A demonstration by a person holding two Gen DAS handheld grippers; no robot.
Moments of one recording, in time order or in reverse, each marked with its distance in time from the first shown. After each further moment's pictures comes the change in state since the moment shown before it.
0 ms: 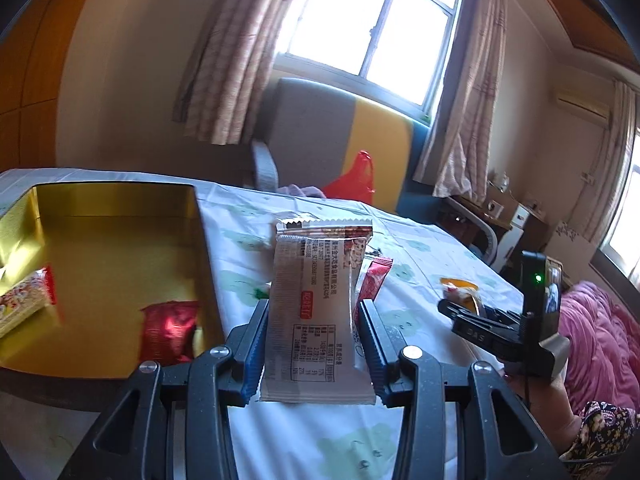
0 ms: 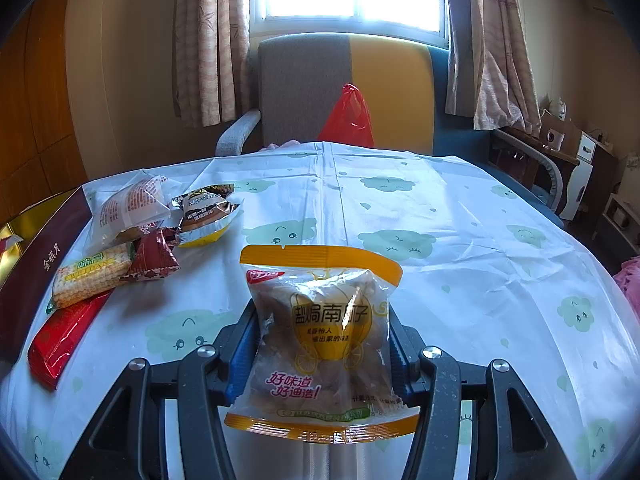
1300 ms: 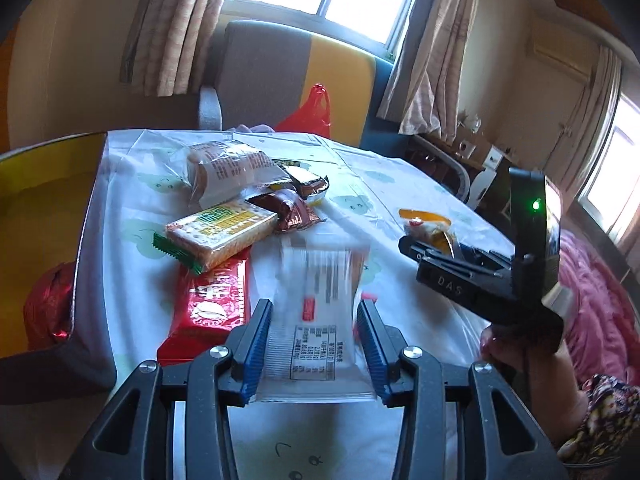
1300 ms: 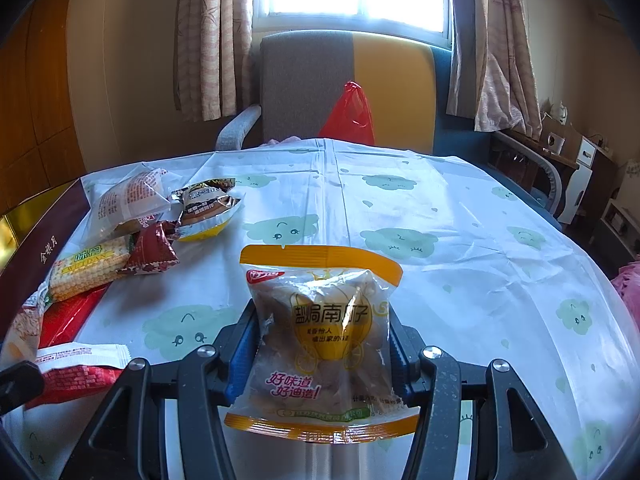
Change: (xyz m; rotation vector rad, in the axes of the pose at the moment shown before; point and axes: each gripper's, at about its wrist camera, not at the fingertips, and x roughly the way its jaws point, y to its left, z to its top) left arm 0.059 -0.051 -0.024 0.073 0.218 -0.119; right arm 0.004 0.005 -0.001 -0.020 0.012 -0.014
